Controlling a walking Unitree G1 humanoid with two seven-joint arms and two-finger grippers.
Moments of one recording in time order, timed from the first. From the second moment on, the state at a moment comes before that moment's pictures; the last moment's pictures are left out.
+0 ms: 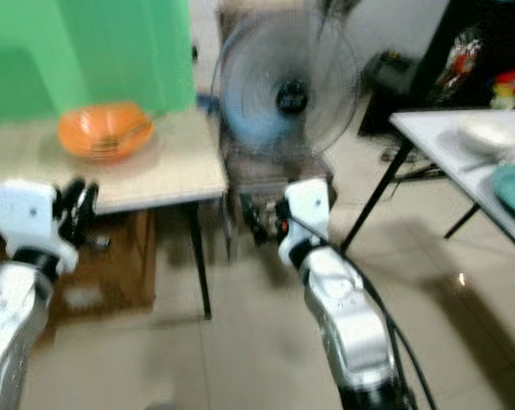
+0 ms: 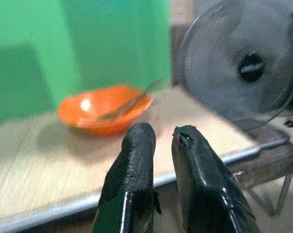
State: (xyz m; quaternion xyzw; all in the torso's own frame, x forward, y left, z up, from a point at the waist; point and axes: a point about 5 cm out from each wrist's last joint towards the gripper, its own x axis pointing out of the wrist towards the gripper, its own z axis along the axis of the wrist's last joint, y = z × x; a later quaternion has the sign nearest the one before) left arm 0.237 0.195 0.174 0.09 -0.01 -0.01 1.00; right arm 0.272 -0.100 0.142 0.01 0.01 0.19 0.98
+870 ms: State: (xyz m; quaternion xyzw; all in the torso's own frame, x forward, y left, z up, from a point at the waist) left arm 0.240 0.195 0.176 0.10 -0.02 -0.02 0.99; right arm 0.276 -0.095 0.146 0.01 0.01 0.19 0.98
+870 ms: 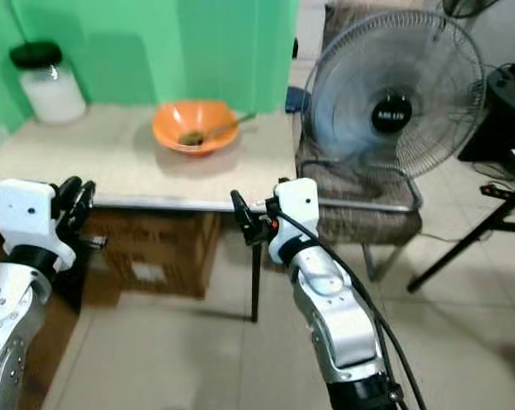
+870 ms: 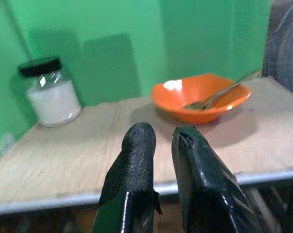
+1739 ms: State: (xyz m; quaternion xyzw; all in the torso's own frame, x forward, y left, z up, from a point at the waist) left arm 0.241 0.179 0.174 0.11 -0.02 -0.08 0.99; right arm 0.292 -0.122 0.161 -0.03 -0.02 0.17 0.99
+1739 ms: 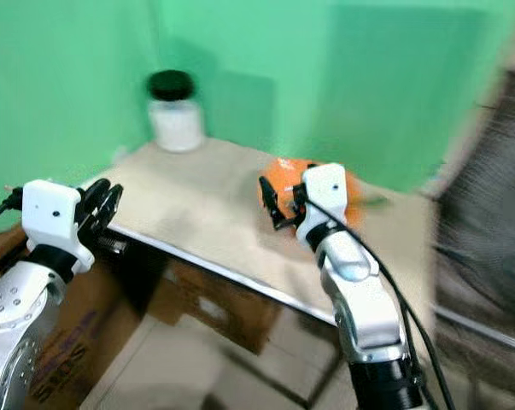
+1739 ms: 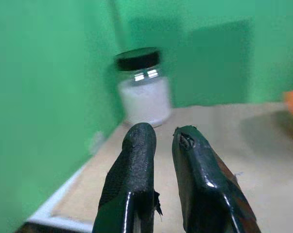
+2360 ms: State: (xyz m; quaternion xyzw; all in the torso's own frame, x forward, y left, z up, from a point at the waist) left arm 0.243 0.185 0.174 0.09 -0.02 -0.07 0.99; right arm 0.291 -0.122 0.153 -0.03 0.01 0.18 0.98
